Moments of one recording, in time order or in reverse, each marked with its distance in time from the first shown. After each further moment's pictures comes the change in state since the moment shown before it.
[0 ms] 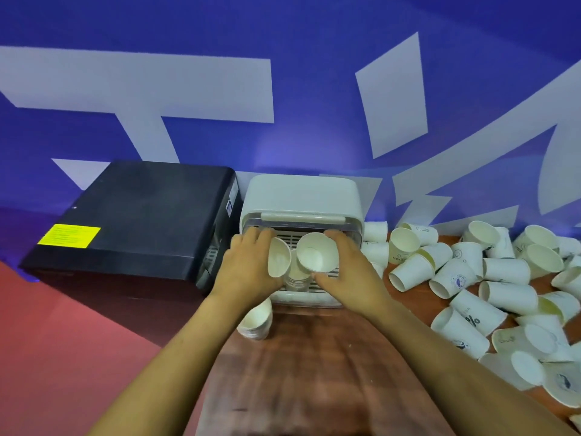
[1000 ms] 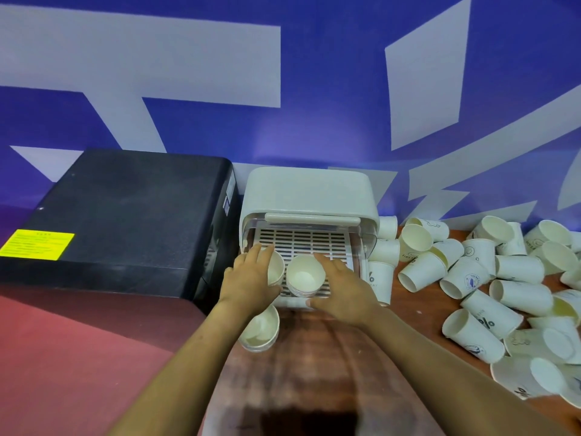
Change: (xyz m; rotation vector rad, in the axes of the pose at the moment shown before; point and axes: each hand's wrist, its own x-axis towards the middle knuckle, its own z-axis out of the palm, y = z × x) left_hand 0.040 -0.051 0.062 0.061 -0.299 -0.116; right_hand 0.030 0.026 0.053 -0.247 -0.344 0.167
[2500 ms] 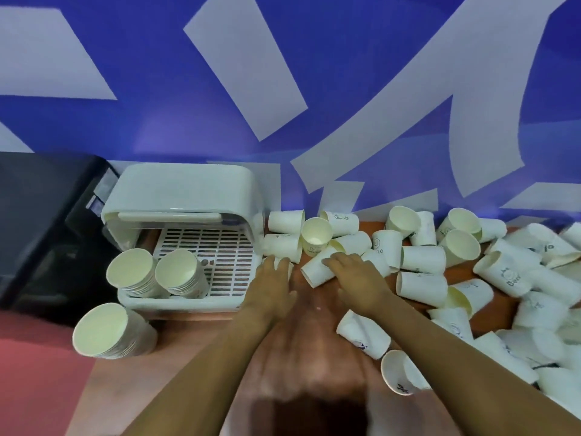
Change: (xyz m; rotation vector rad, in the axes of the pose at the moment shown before) left_hand 0.032 0.246 0.097 -0.134 -0.063 0.067; right_hand -0.046 0.232 -0.092 -0.411 -0.023 -0.061
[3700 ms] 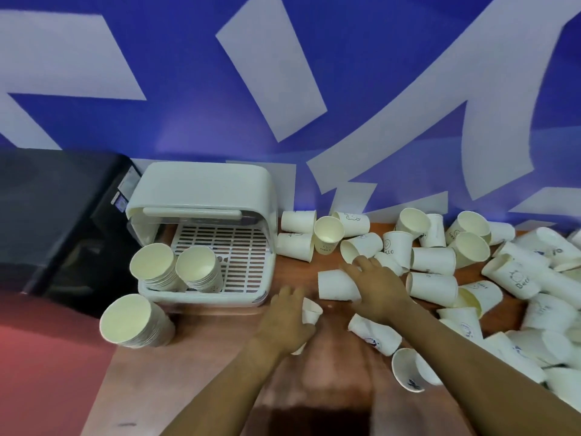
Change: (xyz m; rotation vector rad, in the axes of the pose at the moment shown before) left_hand -0.035 -0.012 0.029 -0.113 -0.065 0.057; right_hand -0.017 -0.002 -0.003 -0.002 -0.008 0.029
